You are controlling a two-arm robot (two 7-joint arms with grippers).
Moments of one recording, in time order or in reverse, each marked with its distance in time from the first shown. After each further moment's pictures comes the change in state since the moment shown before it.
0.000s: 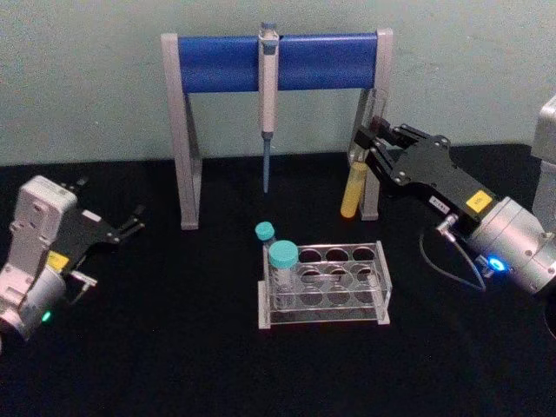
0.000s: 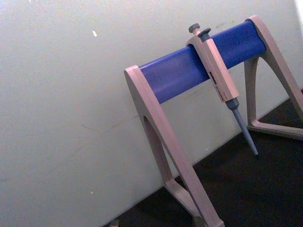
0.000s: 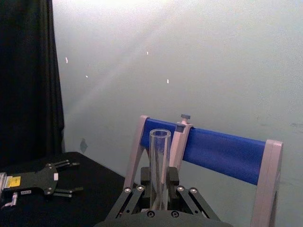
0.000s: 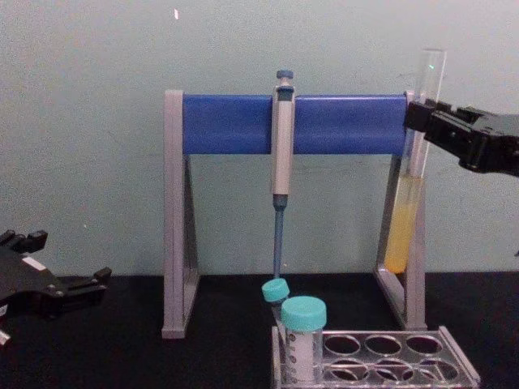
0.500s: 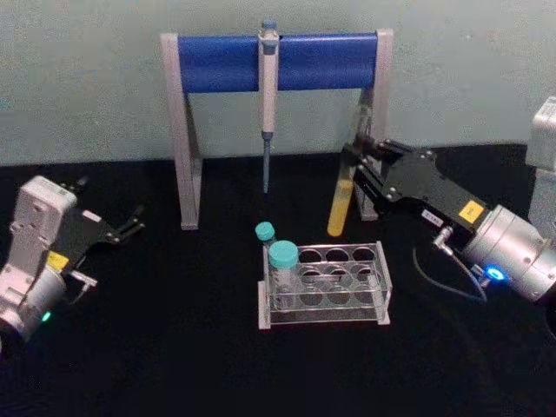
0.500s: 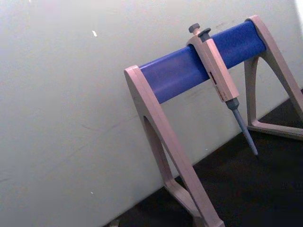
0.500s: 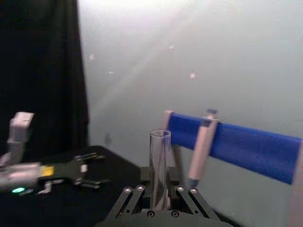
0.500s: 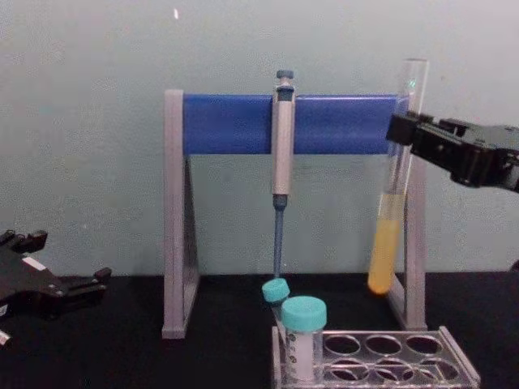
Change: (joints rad) left arm 0.000 0.000 0.000 0.000 0.000 0.000 0.000; right arm 0.009 0.029 -0.027 0.004 0.051 0.022 0.094
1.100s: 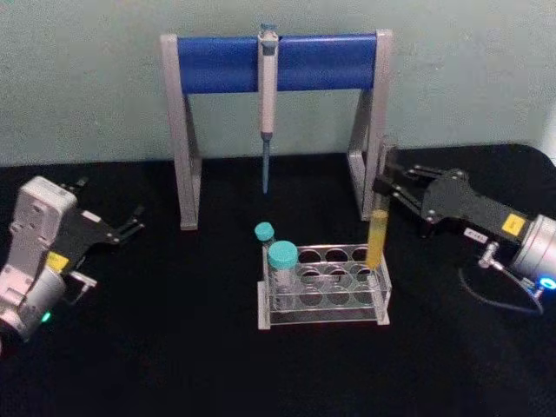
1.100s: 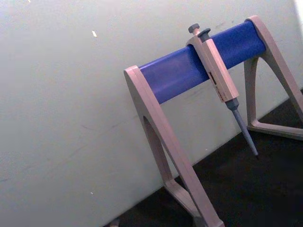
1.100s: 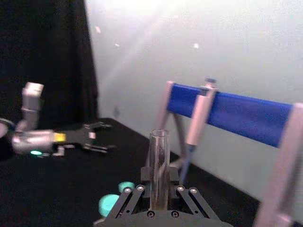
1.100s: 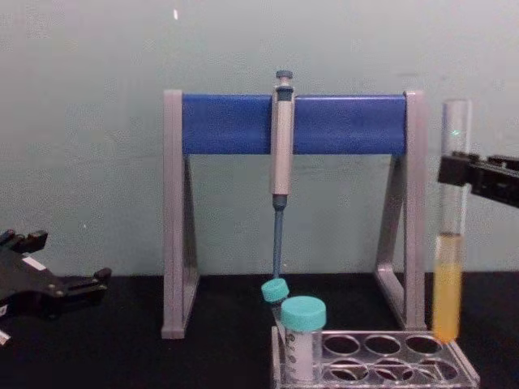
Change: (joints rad) left arm 0.000 0.000 0.000 0.000 0.000 0.000 0.000; right arm -0.016 0.161 0.008 -0.015 0.096 0.081 0.075
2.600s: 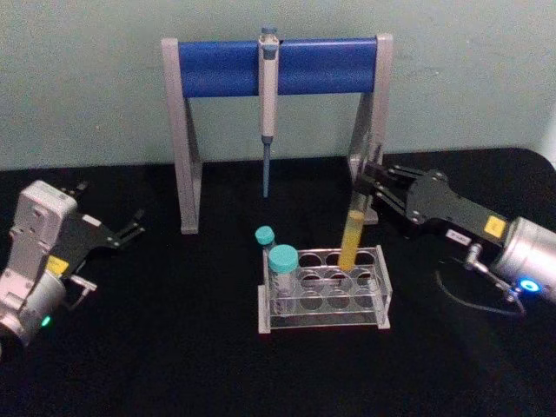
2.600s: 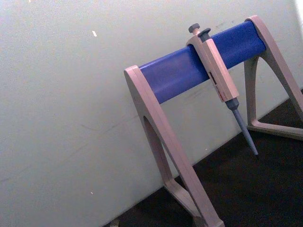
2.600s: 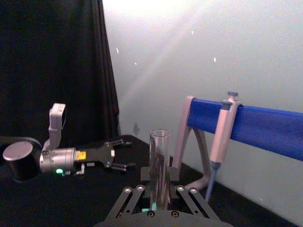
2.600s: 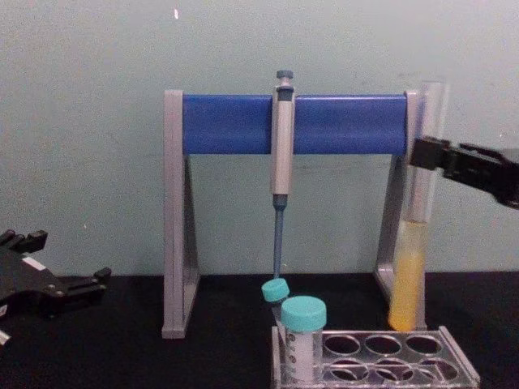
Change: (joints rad) left arm 0.000 0.000 0.000 0.000 0.000 0.000 0.000; right arm 0.039 -0.067 -0.019 0.062 0.054 -0.029 0.097
